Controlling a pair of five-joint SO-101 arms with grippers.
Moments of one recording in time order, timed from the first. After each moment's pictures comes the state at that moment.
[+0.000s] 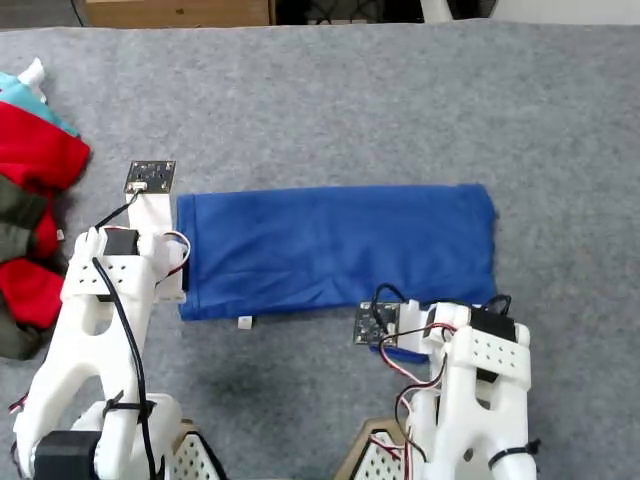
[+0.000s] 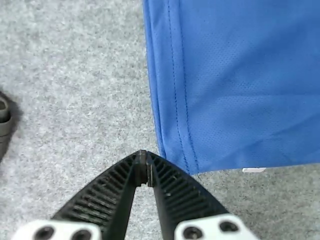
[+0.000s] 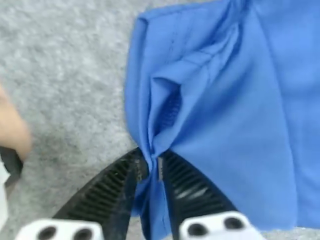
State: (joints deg) left arm -5.6 -29.8 48.0 67.7 -1.0; right arm 18.5 -46.8 79.2 58.9 101.2
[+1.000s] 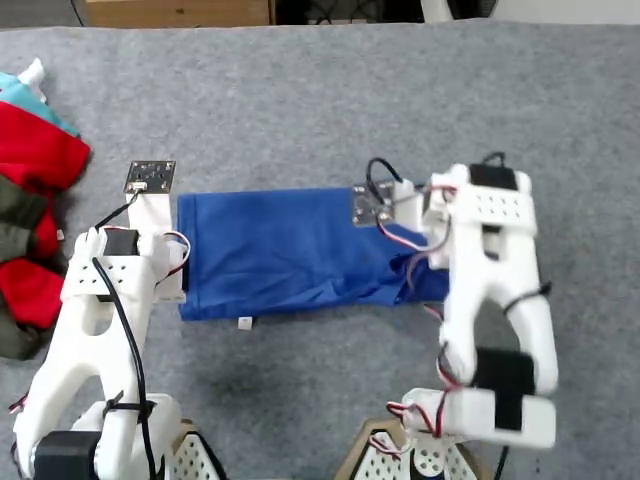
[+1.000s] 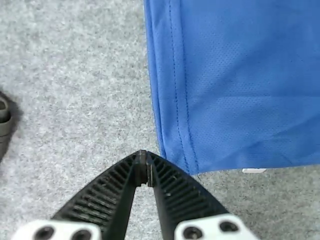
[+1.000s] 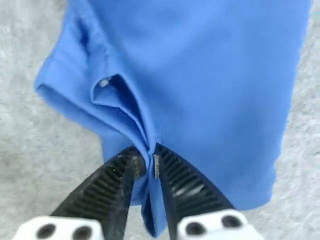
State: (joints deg) left arm -5.6 -29.8 48.0 67.7 -1.0; right arm 6.6 -1.5 19.8 74.1 93.0
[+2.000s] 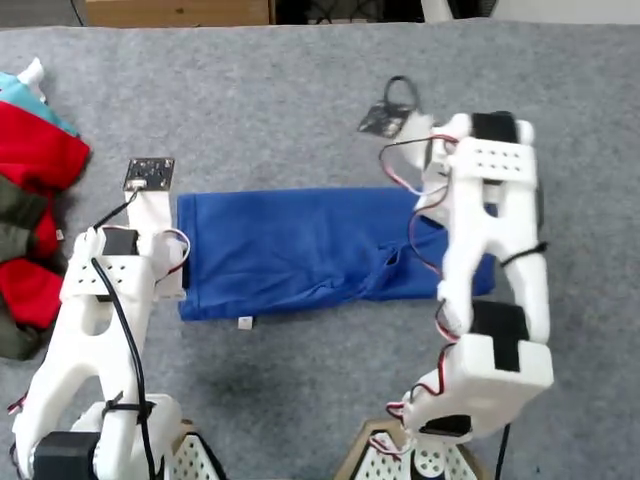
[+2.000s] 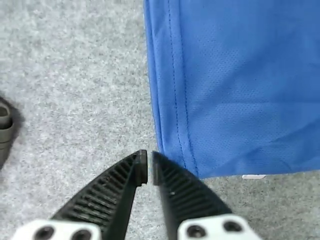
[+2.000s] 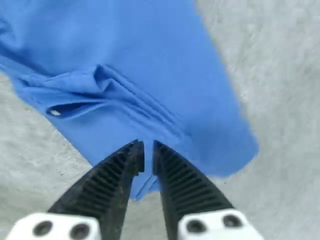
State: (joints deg) left arm -5.6 -29.8 47.7 66.6 -0.7; right arm 7.9 8.8 -2.9 84.7 61.3
